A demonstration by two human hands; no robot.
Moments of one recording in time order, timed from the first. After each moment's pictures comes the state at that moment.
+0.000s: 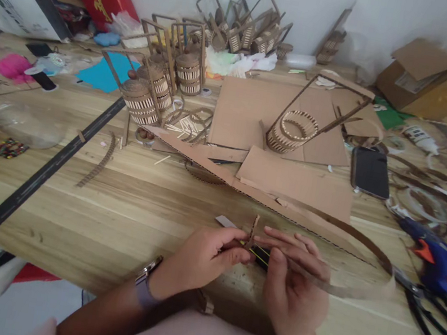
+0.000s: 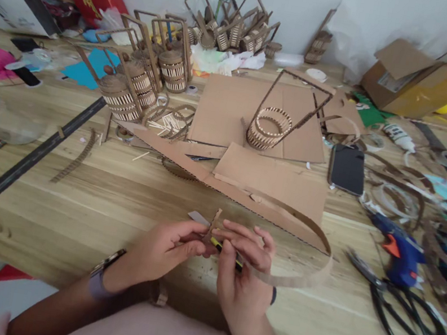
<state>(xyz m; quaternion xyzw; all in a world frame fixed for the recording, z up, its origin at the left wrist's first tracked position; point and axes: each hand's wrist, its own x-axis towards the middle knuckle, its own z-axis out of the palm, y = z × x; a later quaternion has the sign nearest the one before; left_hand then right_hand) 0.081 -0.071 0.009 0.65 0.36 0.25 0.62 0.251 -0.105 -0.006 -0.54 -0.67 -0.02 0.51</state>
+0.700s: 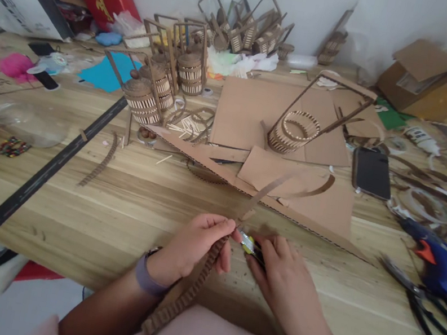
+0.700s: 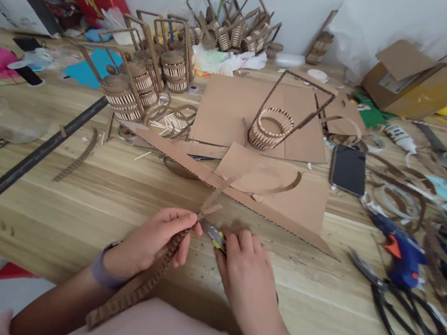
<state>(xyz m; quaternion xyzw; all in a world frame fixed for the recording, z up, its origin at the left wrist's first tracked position) 0.081 -0.060 0.004 0.38 0.40 0.26 0.79 0.278 -0.116 -0.041 -0.57 -0.80 -0.07 0.17</state>
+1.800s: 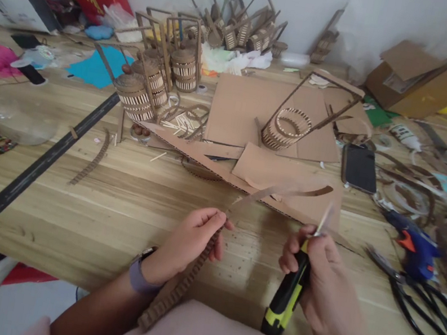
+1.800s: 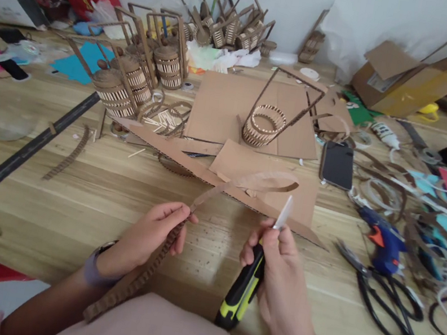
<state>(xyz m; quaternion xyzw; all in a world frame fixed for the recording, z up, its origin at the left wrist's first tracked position) 0.084 -0.063 0.007 0.42 0.47 0.29 0.72 0.286 -0.114 0.014 -0.59 -0.24 0.50 0.59</state>
